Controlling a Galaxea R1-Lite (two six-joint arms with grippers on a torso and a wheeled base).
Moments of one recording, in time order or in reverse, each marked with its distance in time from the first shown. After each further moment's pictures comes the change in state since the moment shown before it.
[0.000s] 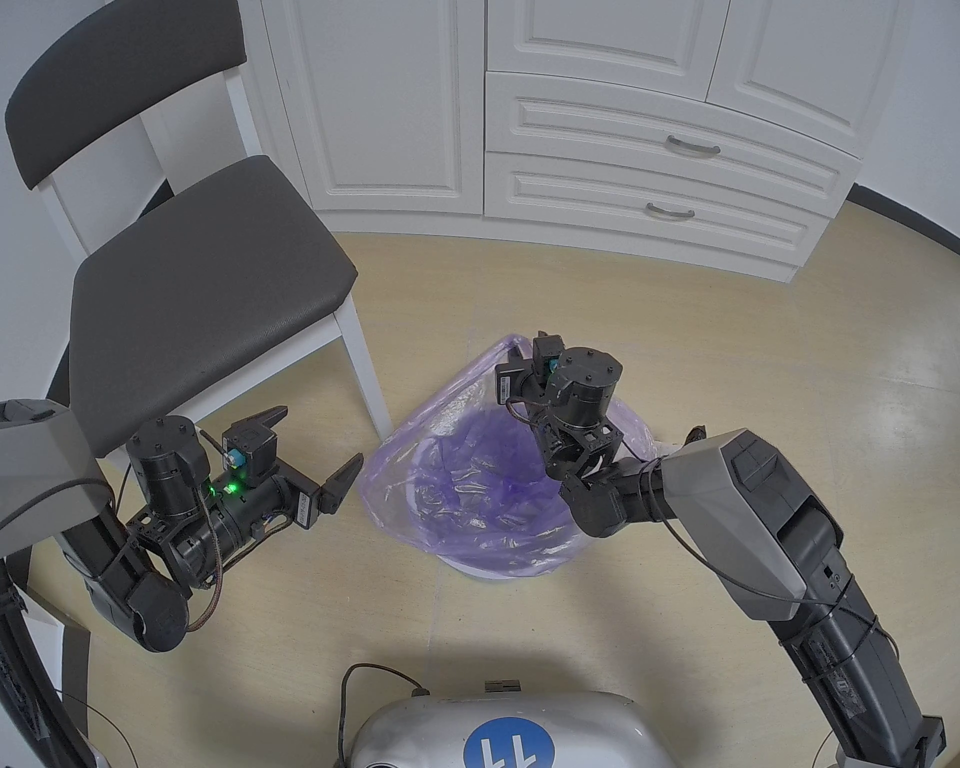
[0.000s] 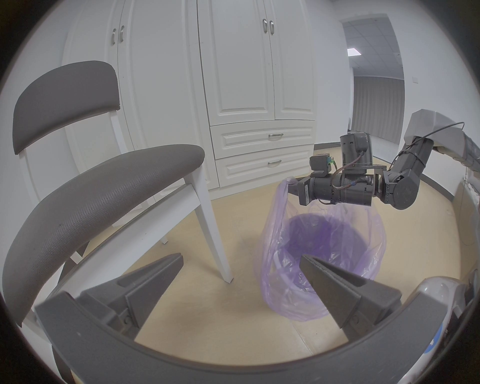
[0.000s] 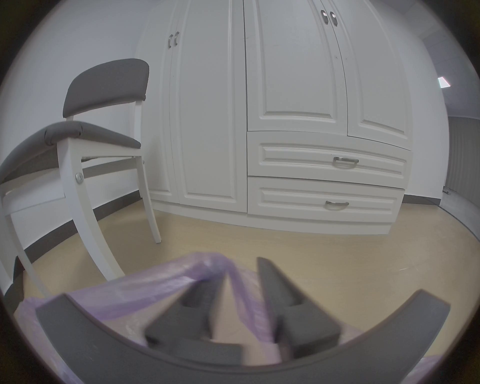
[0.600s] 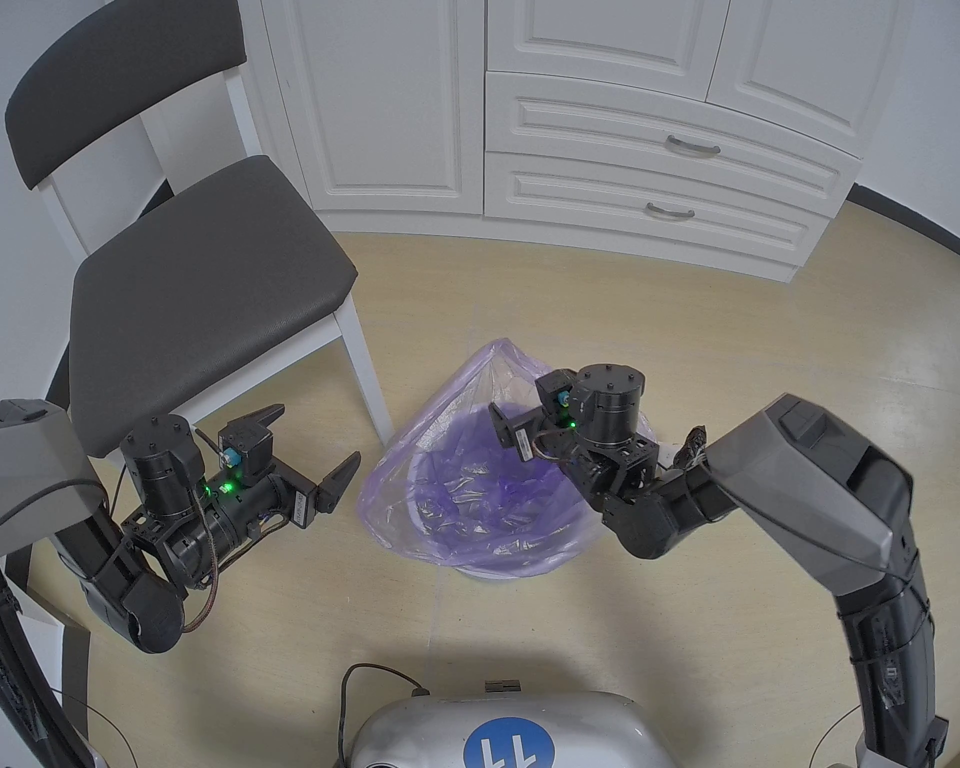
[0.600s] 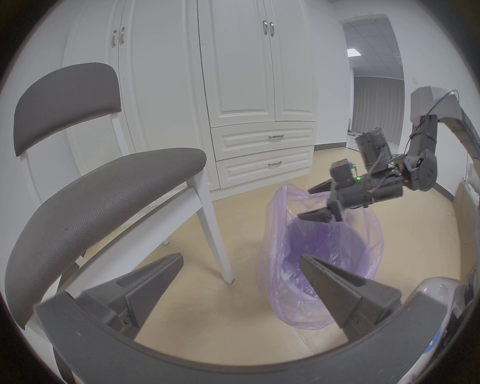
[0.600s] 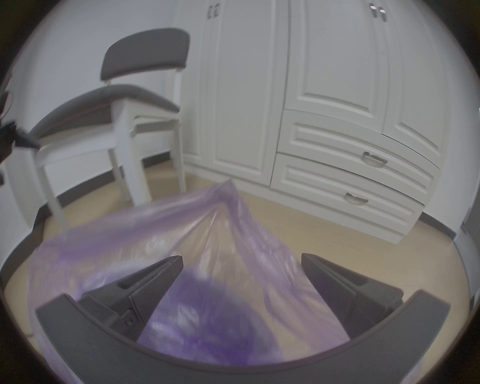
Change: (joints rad) left arm 0.002 -0.018 0.010 0.001 0.000 0.000; right arm 0.005 -0.248 0.493 0.041 0.131 -0.124
